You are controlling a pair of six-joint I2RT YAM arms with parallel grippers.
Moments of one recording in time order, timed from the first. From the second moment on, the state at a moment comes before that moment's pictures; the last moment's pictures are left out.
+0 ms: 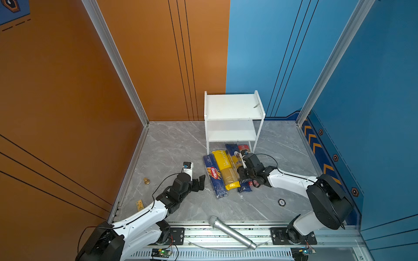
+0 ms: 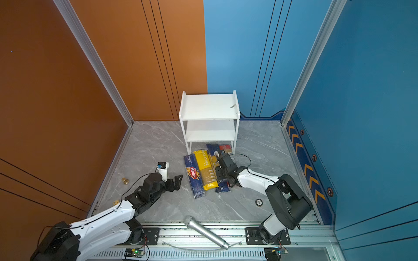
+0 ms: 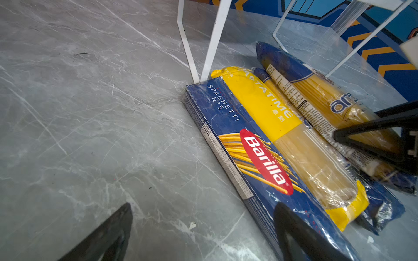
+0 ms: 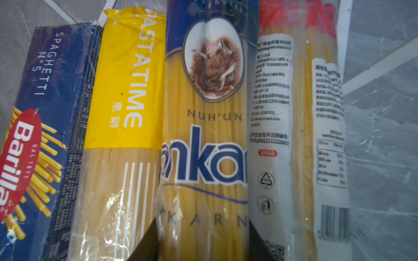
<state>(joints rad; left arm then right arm) -0.59 0.96 0.27 0.15 -0.18 -0.41 0.63 1.54 0.78 -0.13 0.11 0.32</state>
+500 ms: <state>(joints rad) -0.59 0.99 0.28 0.15 -0.18 -0.41 0.61 1.45 0.82 -0.32 0.02 0.32</state>
